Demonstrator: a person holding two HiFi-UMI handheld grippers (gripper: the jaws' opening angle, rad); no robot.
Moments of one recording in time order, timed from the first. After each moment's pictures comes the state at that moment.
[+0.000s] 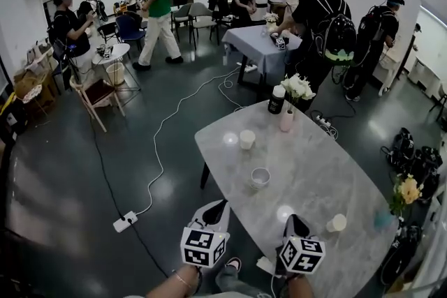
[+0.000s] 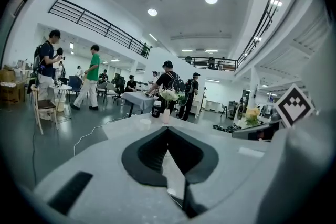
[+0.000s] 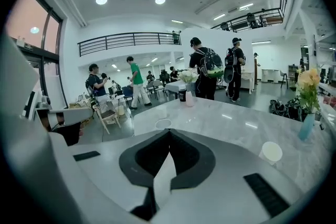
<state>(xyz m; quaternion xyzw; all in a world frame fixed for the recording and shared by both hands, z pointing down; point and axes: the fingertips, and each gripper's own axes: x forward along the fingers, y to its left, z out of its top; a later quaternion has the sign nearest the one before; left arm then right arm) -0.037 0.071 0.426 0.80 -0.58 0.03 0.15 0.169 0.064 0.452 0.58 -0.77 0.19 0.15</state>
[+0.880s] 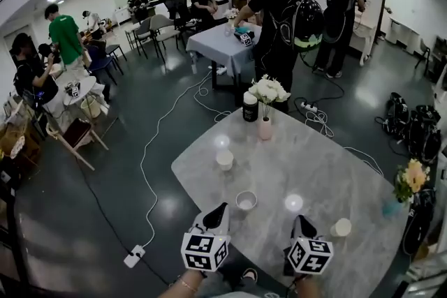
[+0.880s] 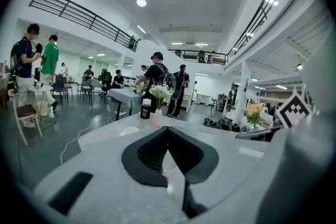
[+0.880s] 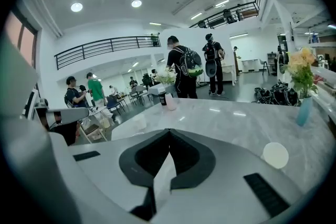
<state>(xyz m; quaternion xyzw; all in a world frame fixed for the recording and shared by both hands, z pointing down) 0.005 -0.061 0.420 0.83 -0.53 0.07 0.15 0.226 -0.028 0.466 0.65 -0.71 0.24 0.10</state>
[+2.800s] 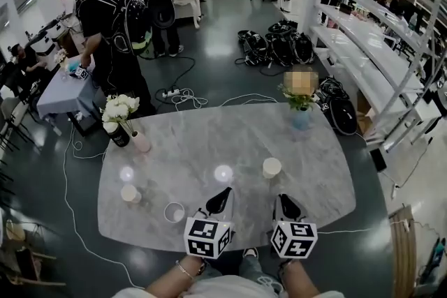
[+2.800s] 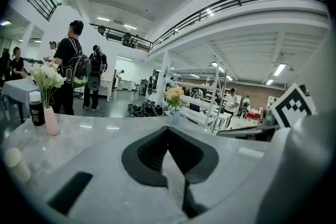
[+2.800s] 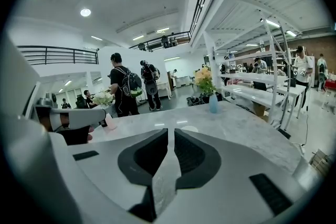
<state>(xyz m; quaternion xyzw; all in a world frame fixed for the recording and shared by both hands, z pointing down) 0.232 -0.015 0.432 0.98 -0.08 0.13 0.10 0.314 0.109 0.464 0.88 -0.42 0.23 0.01</state>
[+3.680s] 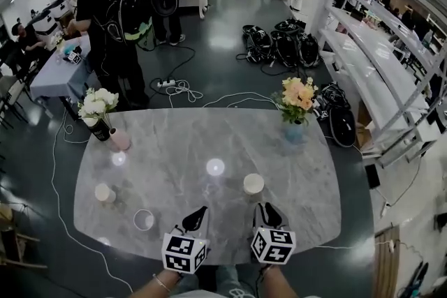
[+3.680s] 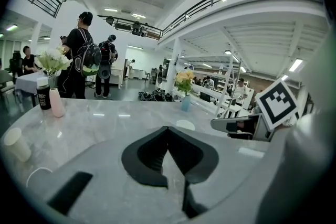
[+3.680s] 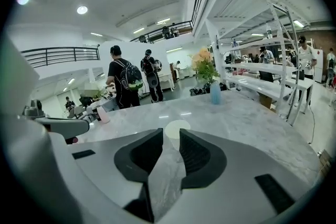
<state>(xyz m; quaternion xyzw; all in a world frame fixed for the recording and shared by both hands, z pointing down) 0.259 -0.017 0.498 0.96 -0.14 0.20 0.13 0.389 0.091 0.524 0.86 -0.44 0.27 0.02</state>
